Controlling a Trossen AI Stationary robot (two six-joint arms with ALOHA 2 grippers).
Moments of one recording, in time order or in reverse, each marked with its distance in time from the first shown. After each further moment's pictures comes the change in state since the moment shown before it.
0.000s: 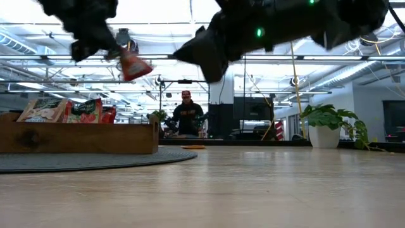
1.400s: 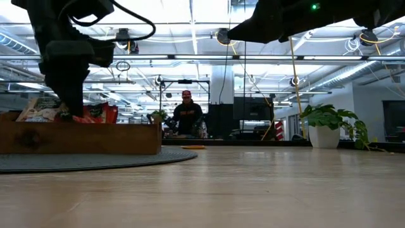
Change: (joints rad) left arm 0.031 0.258 0.016 -0.370 0.109 -0.096; right arm 0.009 -0.444 -0.316 -0.133 0.052 0.282
